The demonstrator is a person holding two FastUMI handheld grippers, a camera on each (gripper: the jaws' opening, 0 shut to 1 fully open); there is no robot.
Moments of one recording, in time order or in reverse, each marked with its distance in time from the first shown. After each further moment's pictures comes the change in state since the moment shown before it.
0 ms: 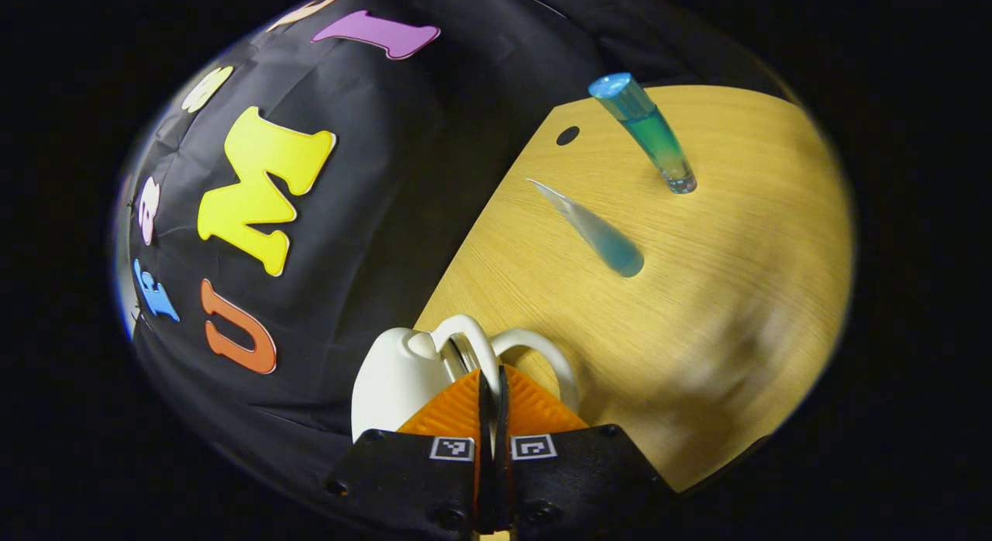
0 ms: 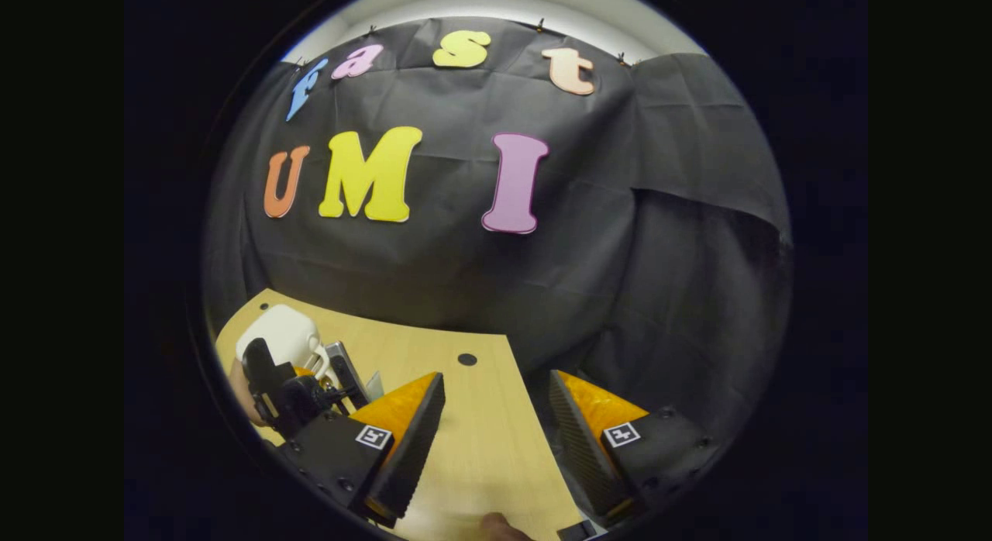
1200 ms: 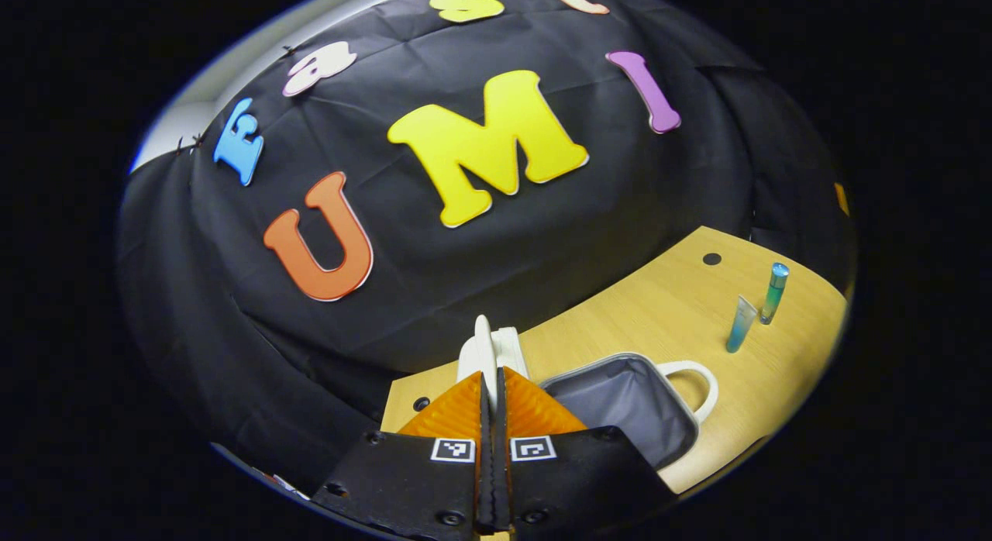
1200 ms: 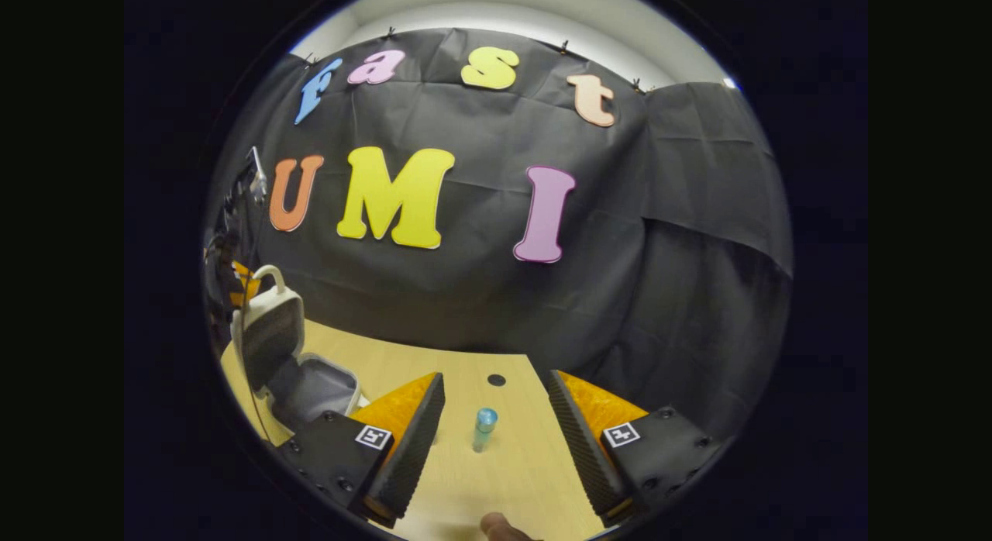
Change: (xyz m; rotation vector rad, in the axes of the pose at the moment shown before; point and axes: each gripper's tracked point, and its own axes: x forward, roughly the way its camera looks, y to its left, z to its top) left arm -0.071 0.295 -0.103 -0.544 -0.152 0.117; right arm -0.026 0.114 0.047 -0.014 -0.048 -0.024
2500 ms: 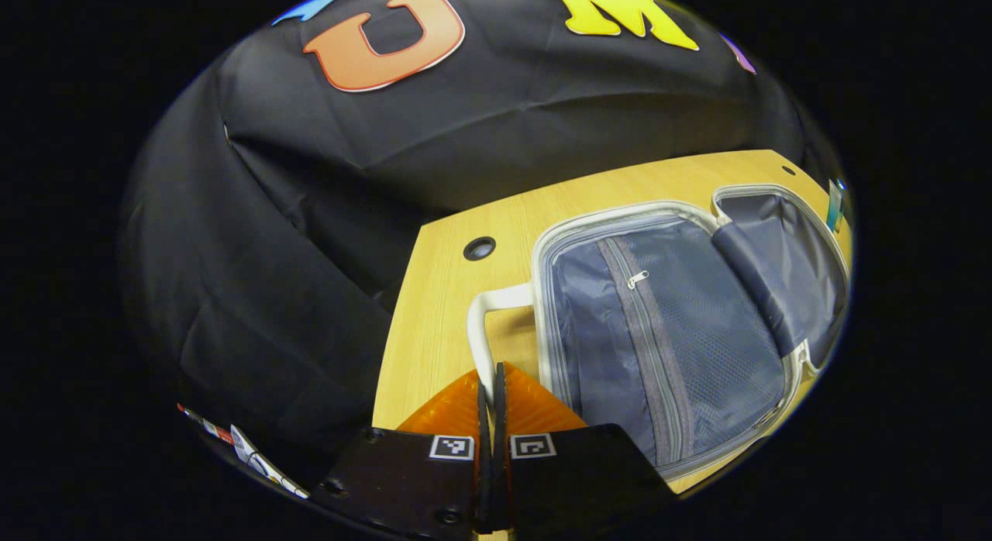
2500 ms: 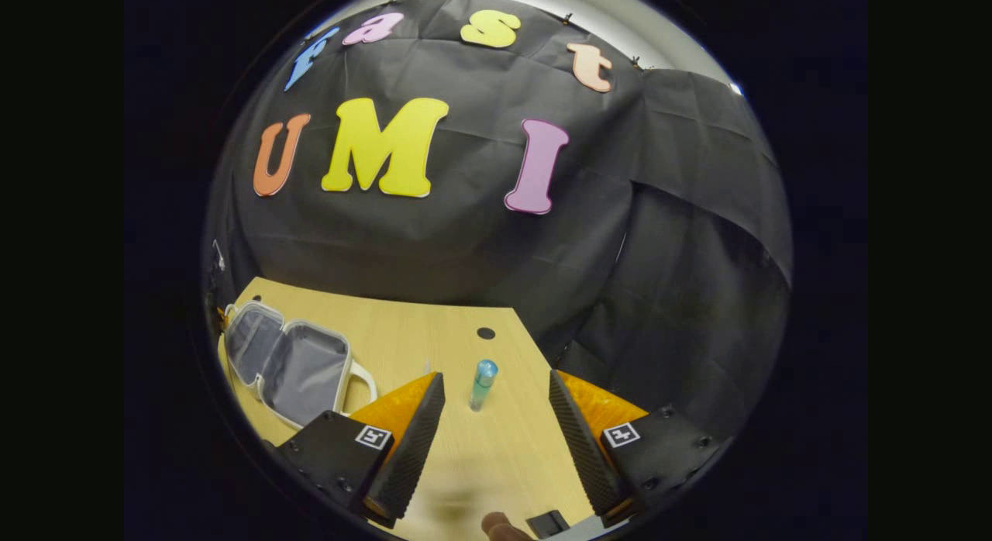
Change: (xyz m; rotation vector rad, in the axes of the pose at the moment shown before) left arm 0.112 0.129 -0.317 -0.128 0.399 -0.026; right arm -0.010 0.018 -0.062 -0.019 0.202 -0.106
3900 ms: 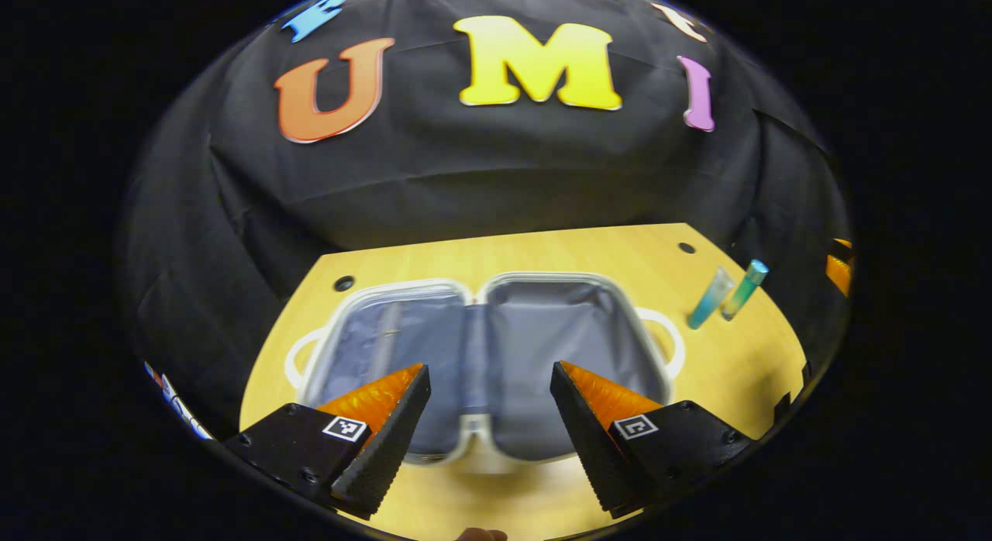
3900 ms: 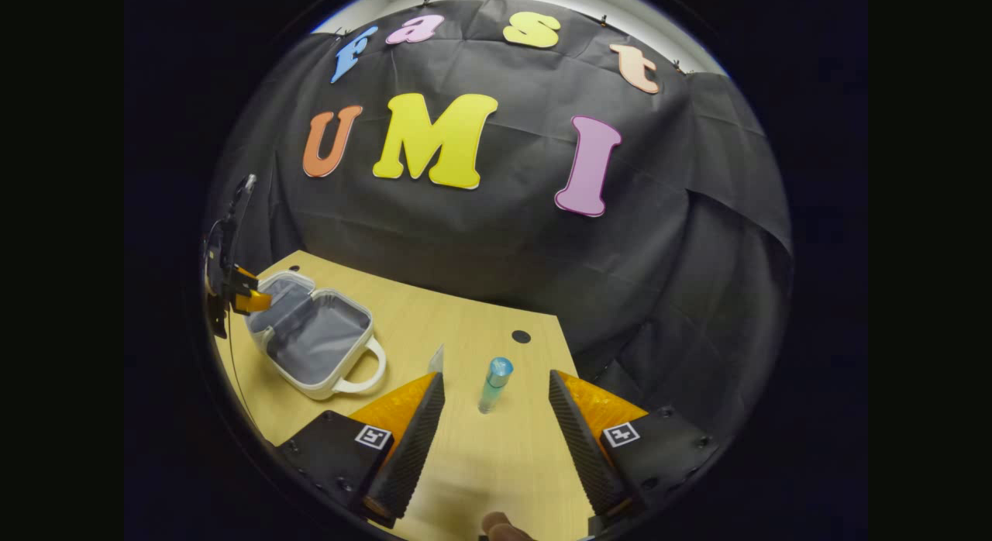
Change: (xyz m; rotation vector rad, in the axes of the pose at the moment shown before) left arm -0.172 -0.285 0.106 -0.148 -0.184 -0.284; right arm 0.046 -0.039 -0.023 -0.127 -0.058 0.301
